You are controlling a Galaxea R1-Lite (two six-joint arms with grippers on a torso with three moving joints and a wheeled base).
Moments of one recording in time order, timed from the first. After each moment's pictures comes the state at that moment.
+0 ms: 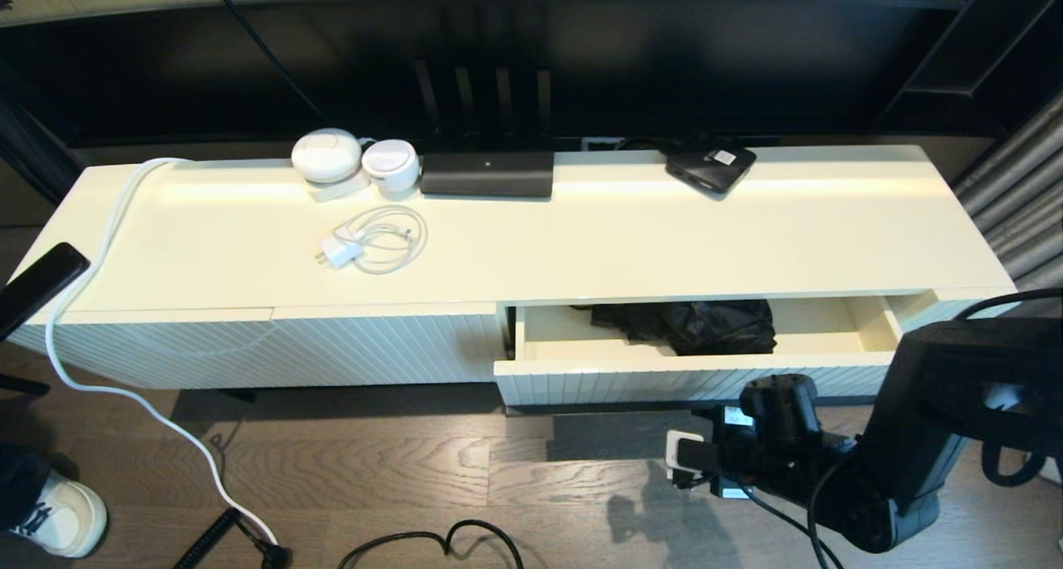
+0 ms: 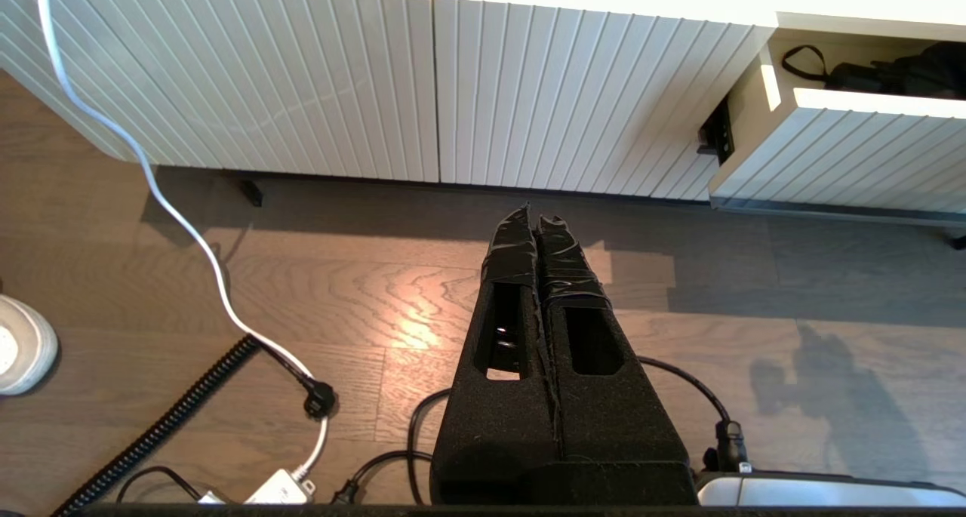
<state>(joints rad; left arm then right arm) 0.00 0.00 0.00 -0.04 0.01 -0.10 0.33 2.26 -0.63 -0.99 -0.01 -1.19</state>
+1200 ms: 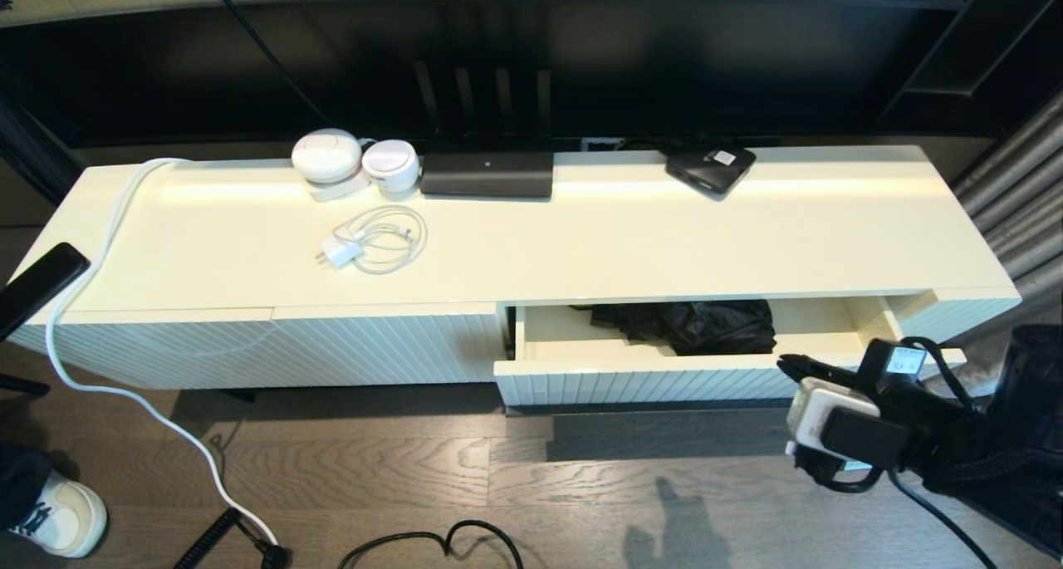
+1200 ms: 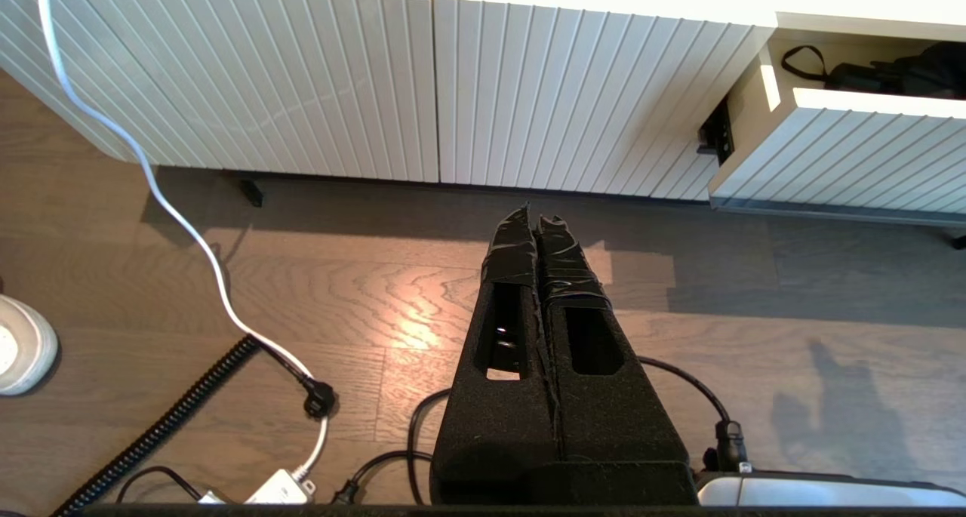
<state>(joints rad) 0.00 0.00 0.00 -0.04 0.01 -0.10 0.36 1.52 -0.35 -0.96 -0.04 -1.20</state>
